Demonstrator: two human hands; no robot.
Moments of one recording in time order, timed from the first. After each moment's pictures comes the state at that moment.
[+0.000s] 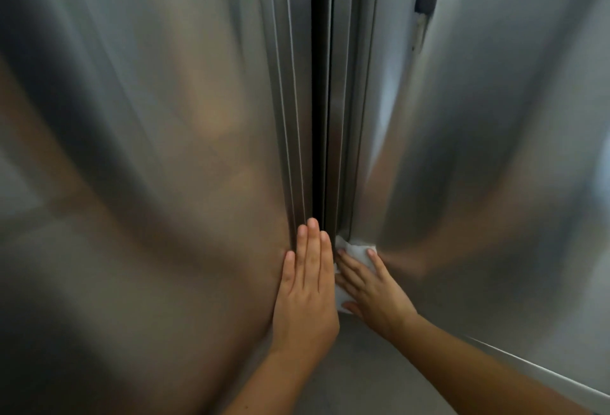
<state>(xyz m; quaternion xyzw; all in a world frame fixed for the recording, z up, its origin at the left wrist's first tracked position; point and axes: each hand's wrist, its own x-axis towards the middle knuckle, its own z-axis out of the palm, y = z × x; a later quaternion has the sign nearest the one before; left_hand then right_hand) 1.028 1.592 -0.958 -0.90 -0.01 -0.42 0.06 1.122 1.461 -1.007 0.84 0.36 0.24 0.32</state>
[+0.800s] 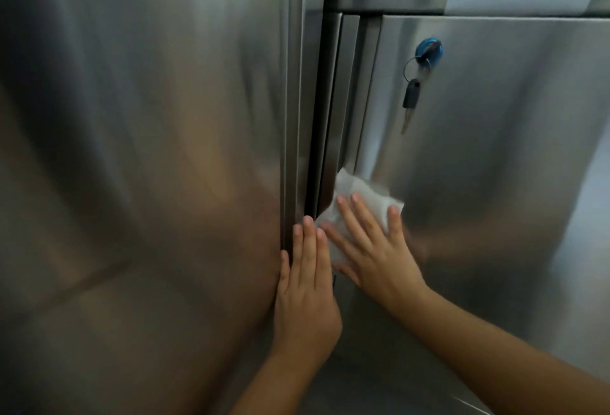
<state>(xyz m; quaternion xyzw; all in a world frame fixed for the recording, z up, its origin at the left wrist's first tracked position) 1.054 1.579 -0.901 -0.86 0.02 -0.49 -0.12 1.140 1.459 -0.864 0.79 0.32 0.45 0.25</state>
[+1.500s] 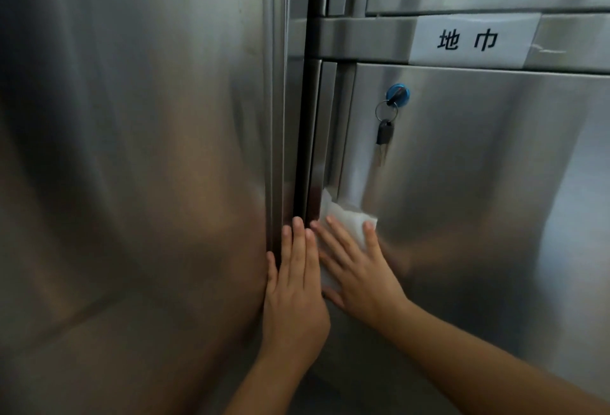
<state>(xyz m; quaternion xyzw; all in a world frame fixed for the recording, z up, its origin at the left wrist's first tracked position) 1.065 1.581 -0.868 -0.86 0.01 -0.49 -0.12 1.138 1.465 -0.844 0.81 0.35 0.41 0.23</state>
